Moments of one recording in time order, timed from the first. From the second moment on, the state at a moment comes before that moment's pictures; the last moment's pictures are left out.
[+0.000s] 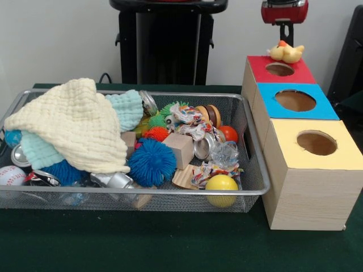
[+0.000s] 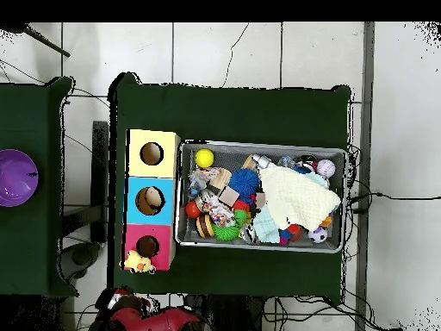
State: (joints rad) arm -0.03 -0.85 0.28 2.49 -0.03 -0.15 2.43
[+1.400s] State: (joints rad) arm -0.07 -0.85 0.29 2.49 -0.05 -0.13 2.43
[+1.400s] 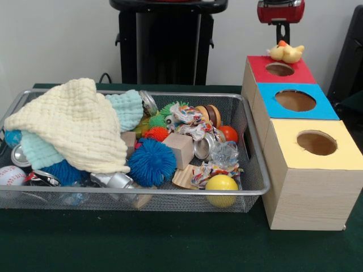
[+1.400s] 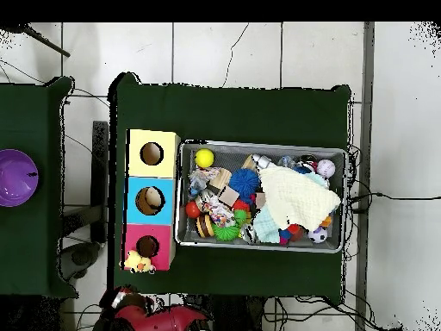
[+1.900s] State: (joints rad) arm -0.08 -0.85 0.29 2.49 -0.05 -0.13 2.43
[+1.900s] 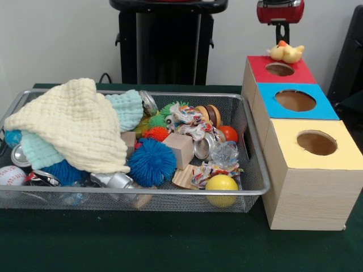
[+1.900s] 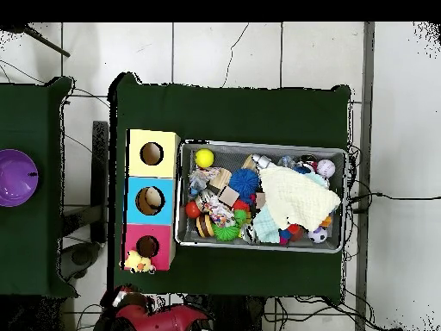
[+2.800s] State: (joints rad) arm -0.14 -0.85 0.35 2.49 -0.03 -0.13 2.43
